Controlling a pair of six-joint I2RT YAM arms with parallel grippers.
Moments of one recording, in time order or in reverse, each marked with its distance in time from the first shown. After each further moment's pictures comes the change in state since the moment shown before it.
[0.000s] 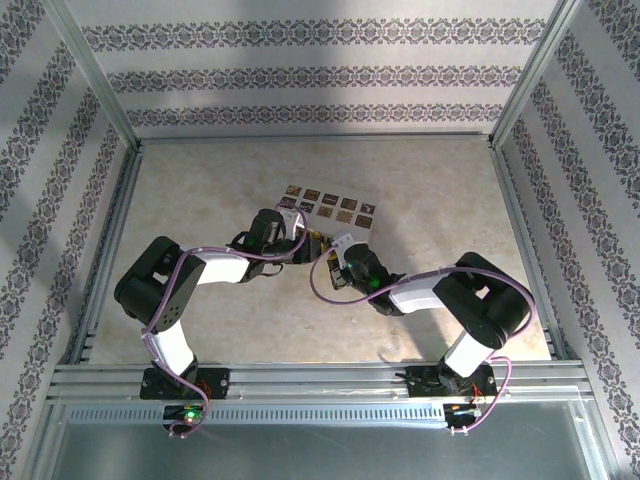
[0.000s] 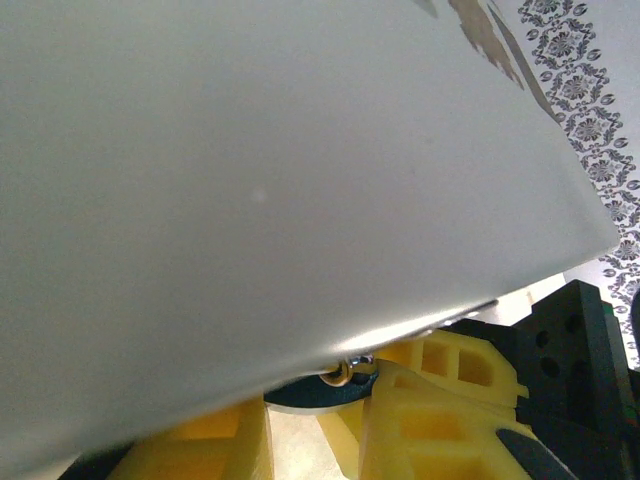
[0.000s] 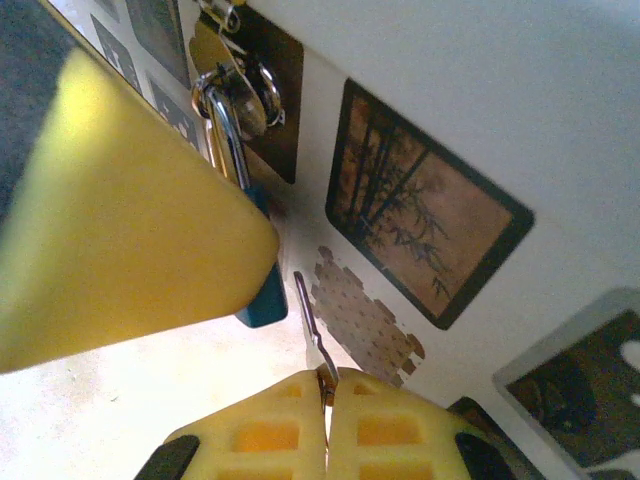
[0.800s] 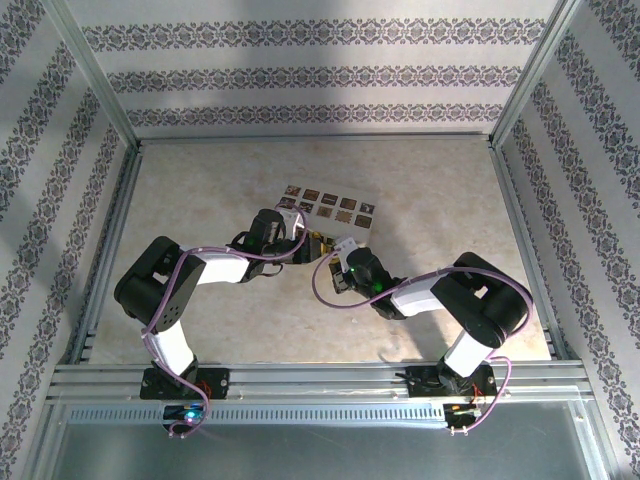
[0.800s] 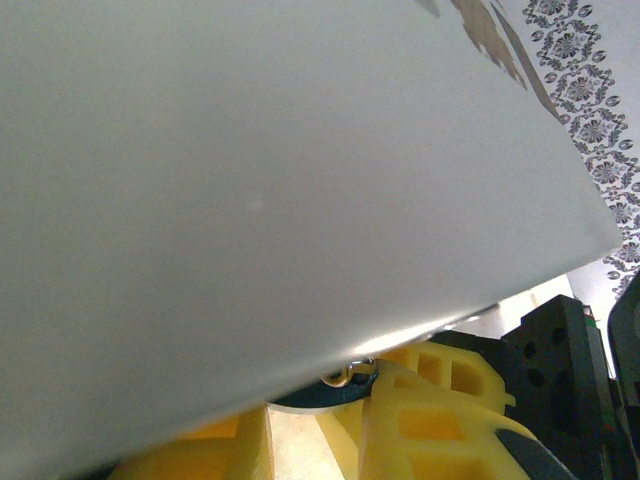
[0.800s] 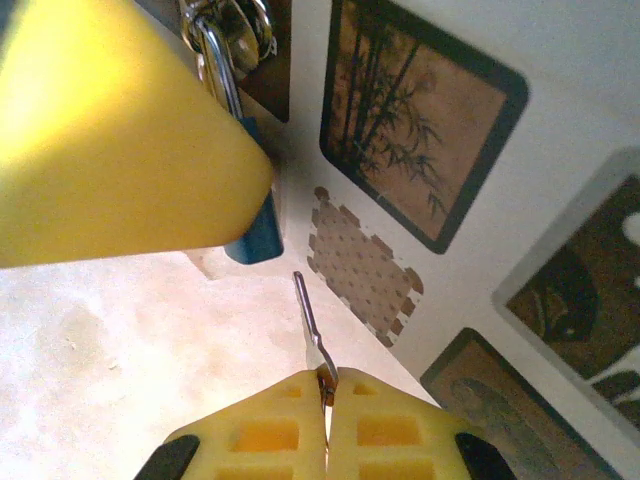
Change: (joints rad) left arm 0.000 0.000 0.000 -0.003 -0.007 0.000; right arm 0.000 0.007 -0.045 0.051 -0.018 0.011
